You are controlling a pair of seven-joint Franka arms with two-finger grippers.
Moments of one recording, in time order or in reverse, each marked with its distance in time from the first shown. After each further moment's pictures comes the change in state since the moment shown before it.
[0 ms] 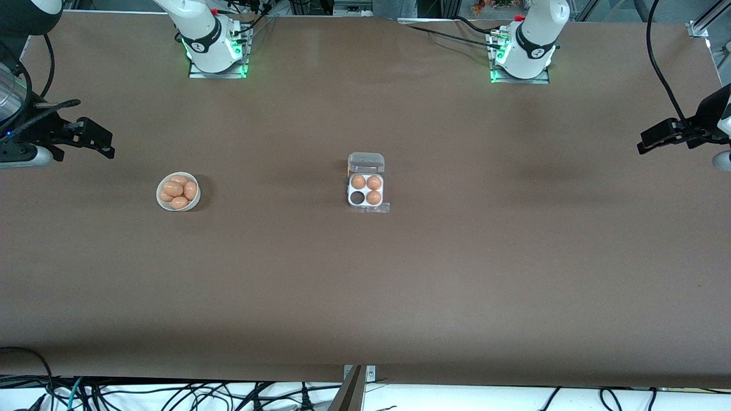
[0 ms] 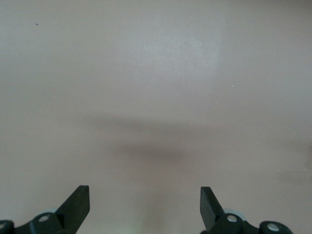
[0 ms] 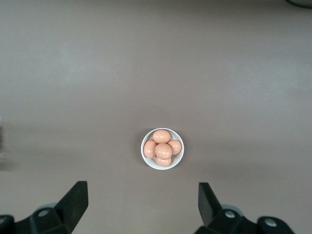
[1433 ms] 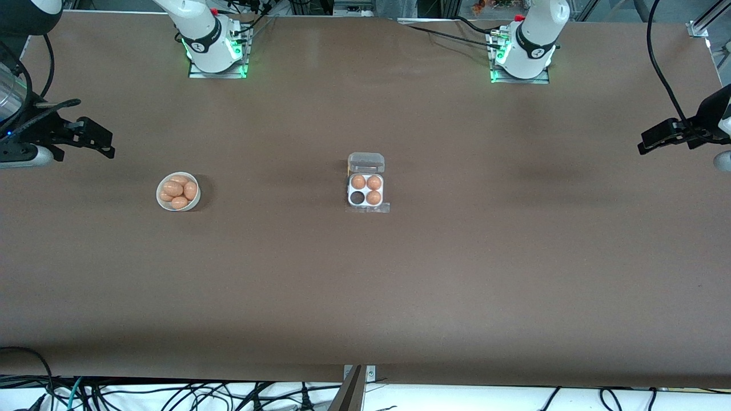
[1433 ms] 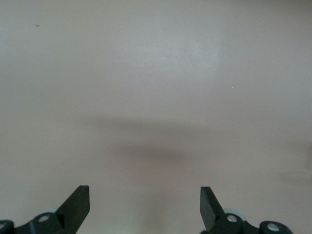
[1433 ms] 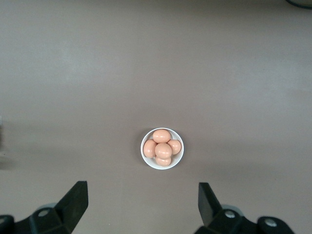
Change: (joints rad) left arm 0.000 0.001 0.000 0.005 0.000 0.000 0.000; right arm 0.000 0.000 0.000 0.000 -0.002 -0.001 -0.007
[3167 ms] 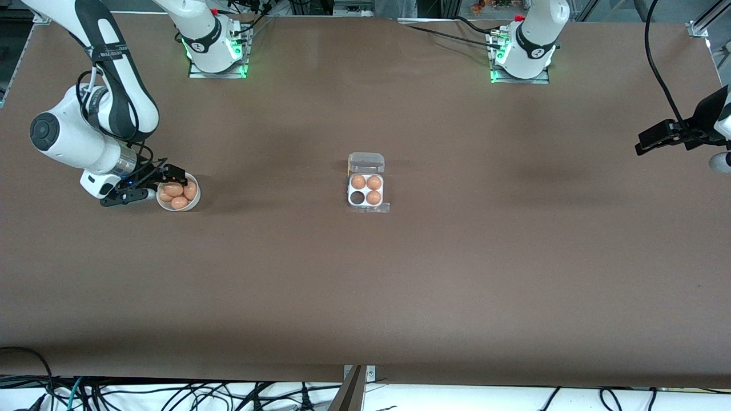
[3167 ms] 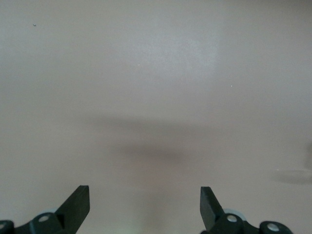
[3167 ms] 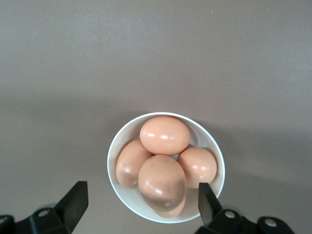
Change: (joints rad) left arm 0.000 0.005 -0.007 0.001 0.000 -0.001 0.000; right arm 0.046 0.182 -0.156 -0.646 0.278 0.716 -0.366
